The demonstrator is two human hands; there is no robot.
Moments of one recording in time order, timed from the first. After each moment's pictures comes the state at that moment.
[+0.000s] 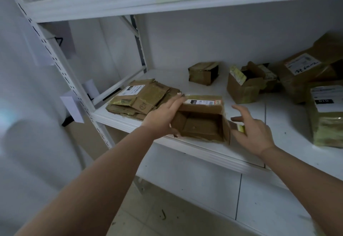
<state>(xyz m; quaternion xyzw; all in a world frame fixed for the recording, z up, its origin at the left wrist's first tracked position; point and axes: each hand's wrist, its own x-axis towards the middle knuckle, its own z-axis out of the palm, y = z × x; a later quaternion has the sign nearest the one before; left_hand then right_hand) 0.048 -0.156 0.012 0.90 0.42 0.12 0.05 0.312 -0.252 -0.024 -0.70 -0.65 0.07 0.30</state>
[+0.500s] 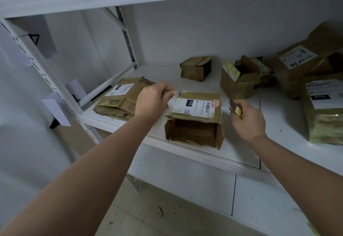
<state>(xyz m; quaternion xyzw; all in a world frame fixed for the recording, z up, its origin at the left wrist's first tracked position) 0.076 -0.124 0.030 0.81 0.43 0.40 0.04 0.321 -0.217 -0.024 -0.76 -0.53 0.07 0.38</state>
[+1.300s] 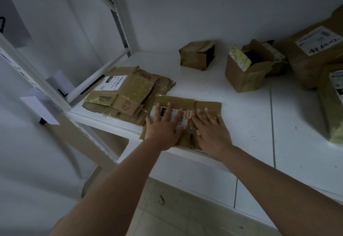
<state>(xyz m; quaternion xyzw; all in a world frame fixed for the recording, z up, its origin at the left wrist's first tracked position) 0.084 -0.111 -0.069 0.85 0.52 -0.09 0.02 0.249 -0.173 -0.078 -0.69 -0.72 0.08 0.01</state>
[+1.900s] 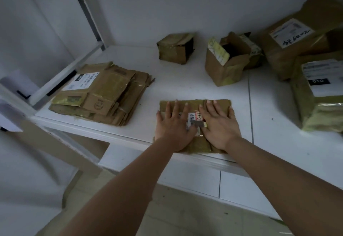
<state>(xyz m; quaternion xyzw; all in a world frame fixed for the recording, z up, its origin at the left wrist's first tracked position) 0.163 -0.125 -0.089 0.87 0.49 -0.04 0.04 0.315 -0.179 -0.087 -0.75 -0.65 0.06 -0.01</state>
